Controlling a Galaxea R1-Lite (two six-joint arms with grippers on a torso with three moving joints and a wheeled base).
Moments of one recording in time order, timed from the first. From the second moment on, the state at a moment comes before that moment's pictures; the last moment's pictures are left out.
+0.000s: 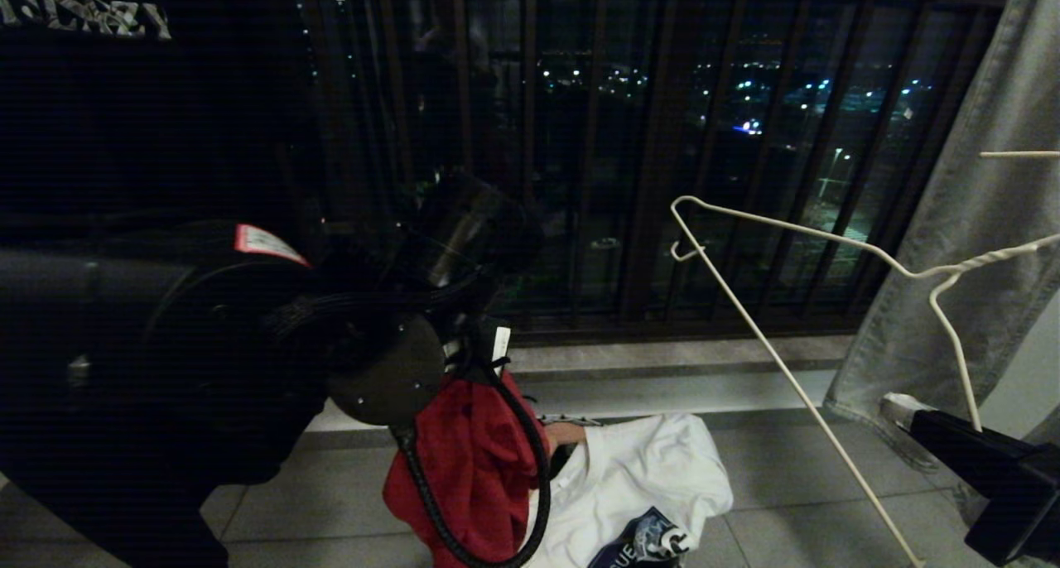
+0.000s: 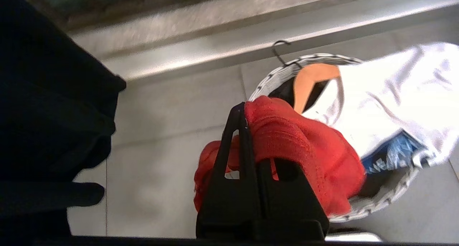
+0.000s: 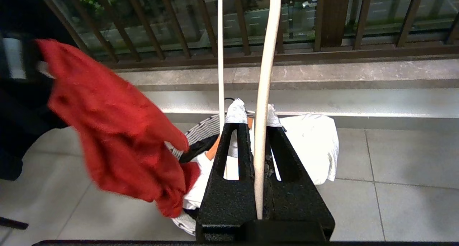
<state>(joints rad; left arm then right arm) -0.85 1.77 -1.39 0.29 0.65 -0.34 0.69 0.95 -0.38 -0.44 -0.41 0.29</state>
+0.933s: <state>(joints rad) -0.89 2.25 -1.49 0.31 0.64 -0.48 0.69 0.92 -0.40 -0.46 -0.42 0.29</state>
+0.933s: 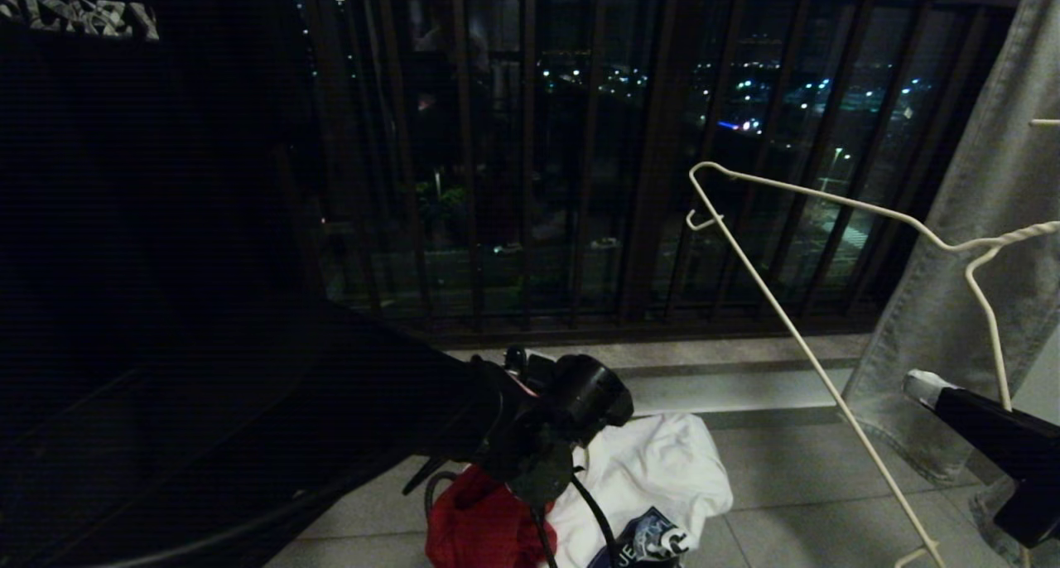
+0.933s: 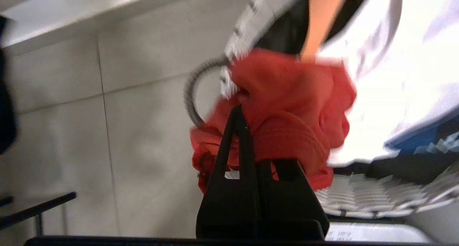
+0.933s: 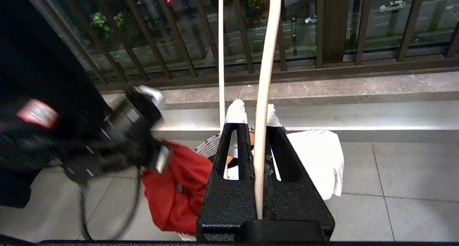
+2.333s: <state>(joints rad) -0.92 2.14 -1.48 0.56 0.68 -0.56 0.69 0.95 -0.38 -0.46 -0.41 0.29</state>
